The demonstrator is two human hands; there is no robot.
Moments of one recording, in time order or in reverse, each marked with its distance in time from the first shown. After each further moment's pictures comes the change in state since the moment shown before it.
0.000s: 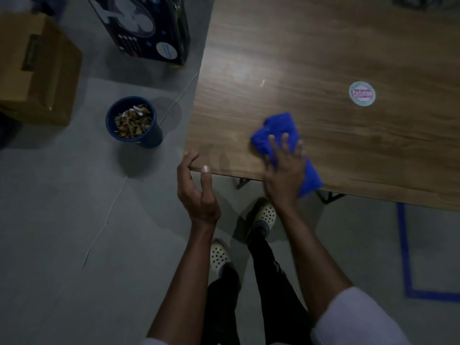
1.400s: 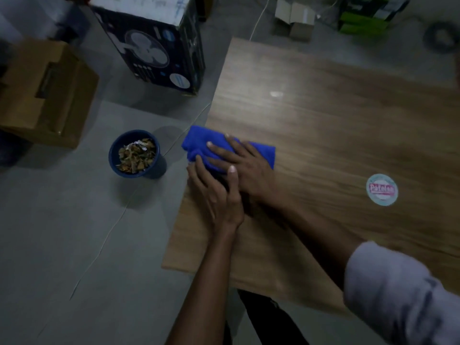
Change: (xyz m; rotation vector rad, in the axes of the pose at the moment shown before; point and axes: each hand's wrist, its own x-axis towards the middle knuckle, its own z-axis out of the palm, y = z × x) left_hand 0.153 0.022 0.169 0.346 0.044 -0.182; right_hand 0.240 -0.053 0.066 -0.154 -0.522 -0.914
